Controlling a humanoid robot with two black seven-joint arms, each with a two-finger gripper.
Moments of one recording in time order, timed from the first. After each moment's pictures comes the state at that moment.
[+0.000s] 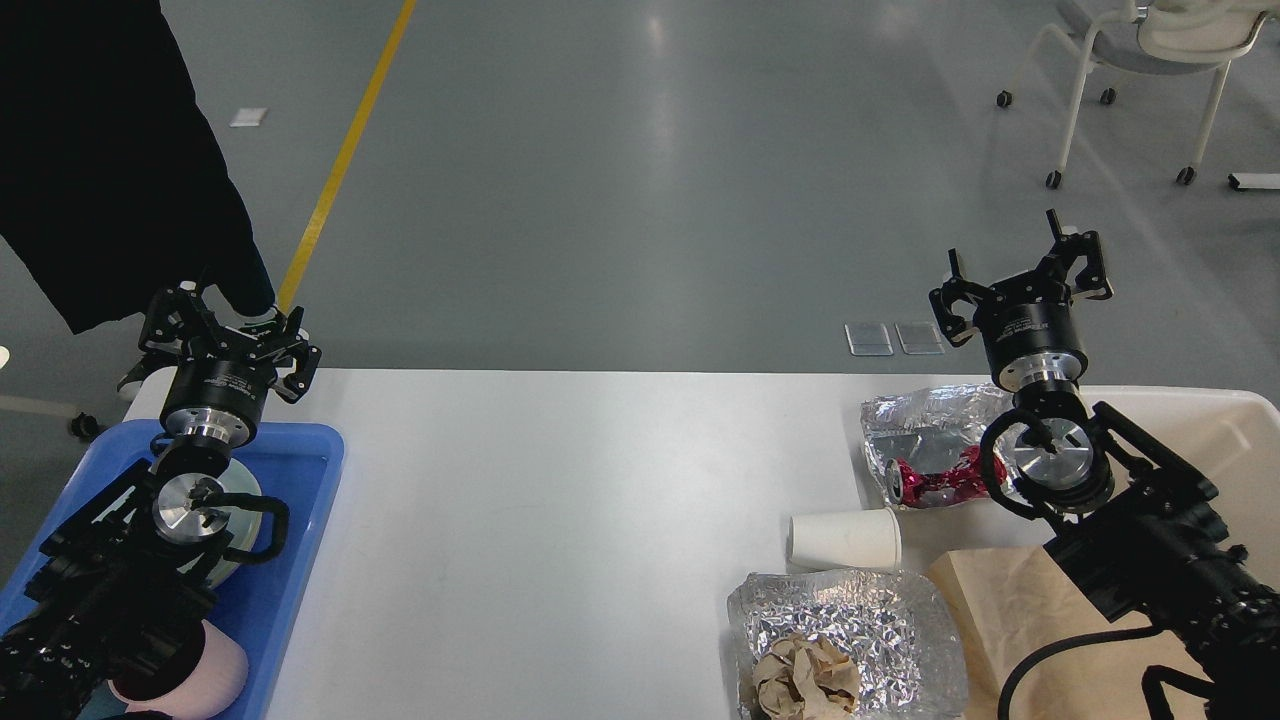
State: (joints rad) left arm -0.61 0.25 -1.05 -0.45 -0.03 -0.42 -0.37; right arm 0.66 -0.24 0.90 0.60 0.12 0.27 0.46
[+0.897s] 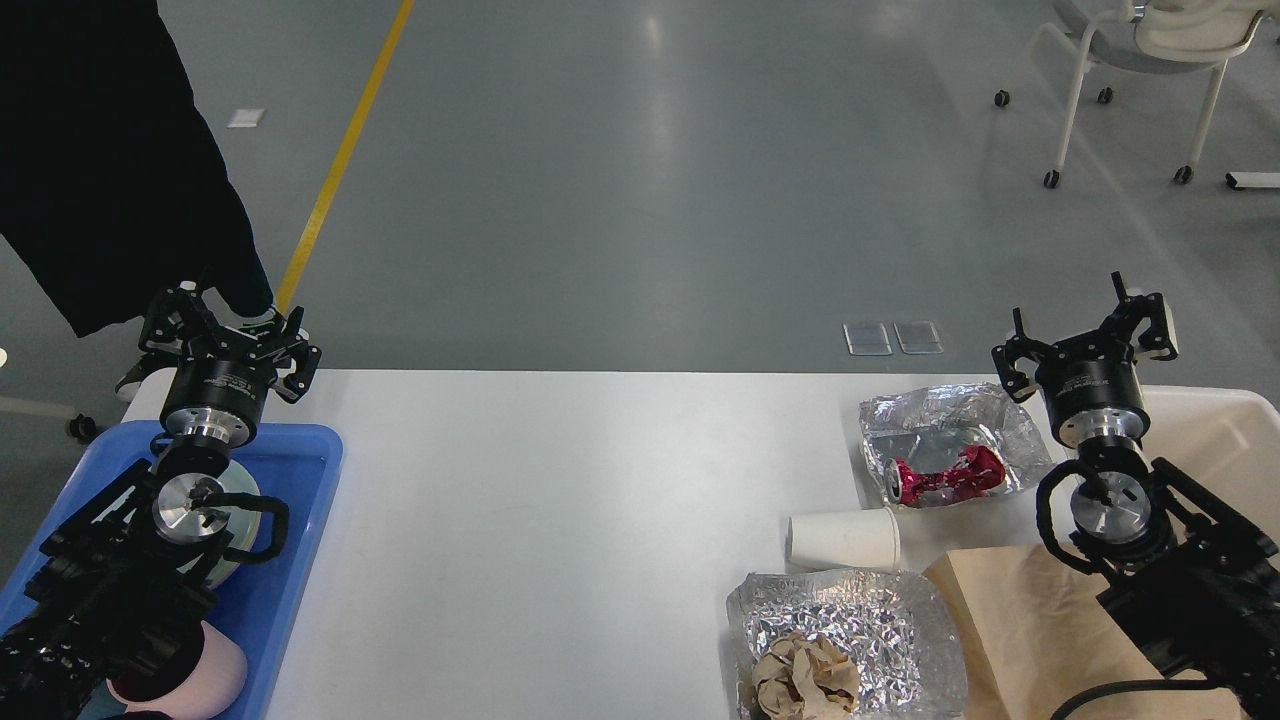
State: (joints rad) left arm -0.61 0.25 -1.05 -0.45 -0.03 -0.42 -0.37; right arm 0.54 -0.30 0.95 0.56 0.11 0.27 0.46
